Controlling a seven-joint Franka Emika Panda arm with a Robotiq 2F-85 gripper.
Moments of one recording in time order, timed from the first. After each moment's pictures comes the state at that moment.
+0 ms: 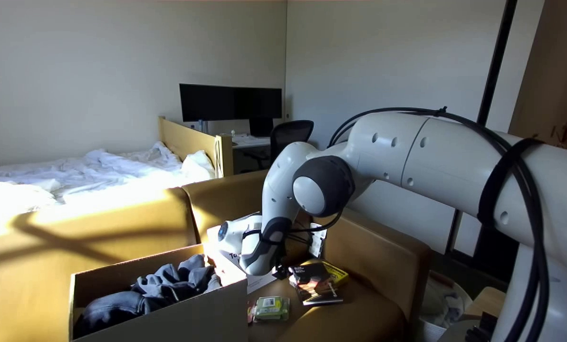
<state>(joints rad) 0.21 1.41 -0.16 -1.11 -0.84 2.11 -0.12</state>
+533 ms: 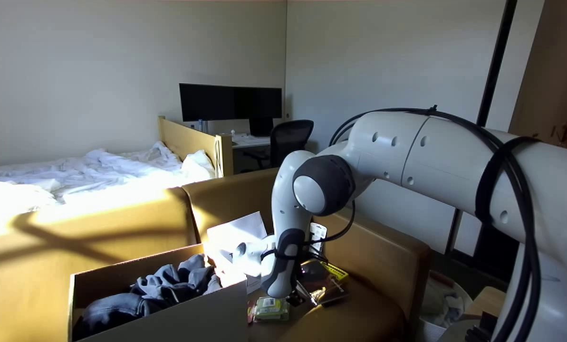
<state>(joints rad) 0.21 1.40 -0.18 -1.33 -0.85 2.33 -0.13</state>
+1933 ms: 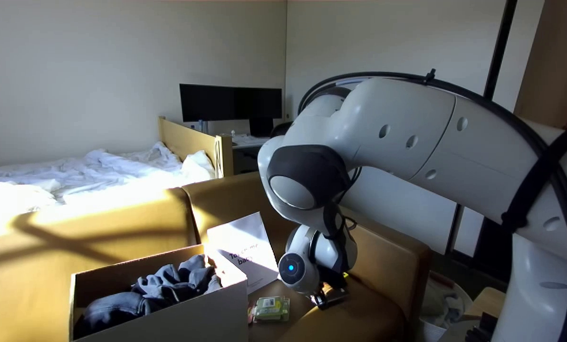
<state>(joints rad) 0.59 1.23 -0.61 -1.91 -1.61 2.94 0.82</state>
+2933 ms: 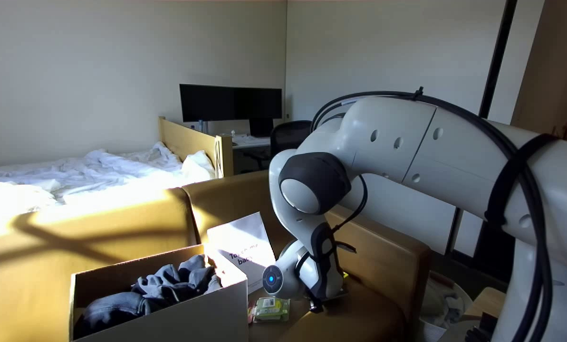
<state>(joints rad) 0.41 1.32 -0.42 -1.72 -1.27 2.65 0.55</state>
